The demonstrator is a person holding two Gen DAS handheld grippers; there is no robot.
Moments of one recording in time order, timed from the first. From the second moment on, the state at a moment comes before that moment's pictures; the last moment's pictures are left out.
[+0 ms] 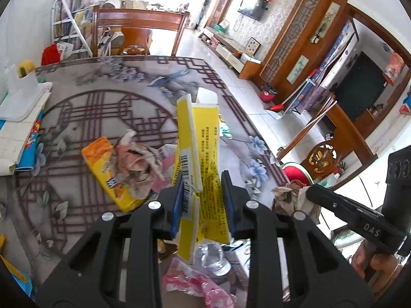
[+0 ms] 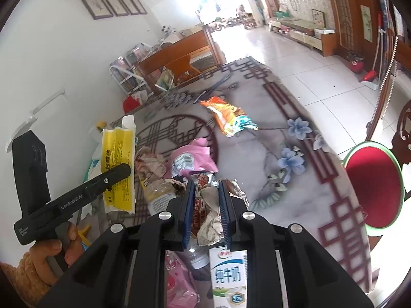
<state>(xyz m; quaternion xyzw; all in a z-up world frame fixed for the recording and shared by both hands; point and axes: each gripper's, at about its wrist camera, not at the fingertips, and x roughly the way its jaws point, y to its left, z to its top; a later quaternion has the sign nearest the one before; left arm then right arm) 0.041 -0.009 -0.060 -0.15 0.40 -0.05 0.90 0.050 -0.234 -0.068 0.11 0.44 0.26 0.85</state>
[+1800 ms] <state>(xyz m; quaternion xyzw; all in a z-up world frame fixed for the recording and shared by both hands) 0.164 -0.301 -0.086 -0.08 0.46 -0.18 0.87 0.145 -0.531 -0.078 0.21 0.42 0.12 0.88</state>
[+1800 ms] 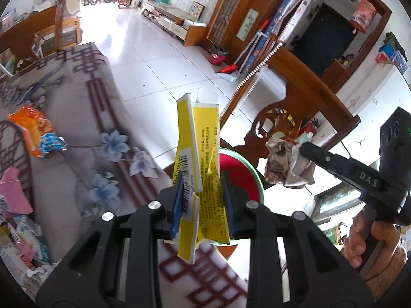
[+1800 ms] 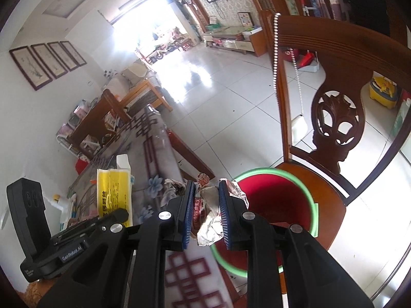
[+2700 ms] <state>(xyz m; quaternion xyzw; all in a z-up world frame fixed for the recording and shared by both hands) 0.184 -0.355 -0.103 -0.05 0.48 -0.19 0.86 0.164 -0.581 -0.097 0.26 0.42 0.10 0.86</state>
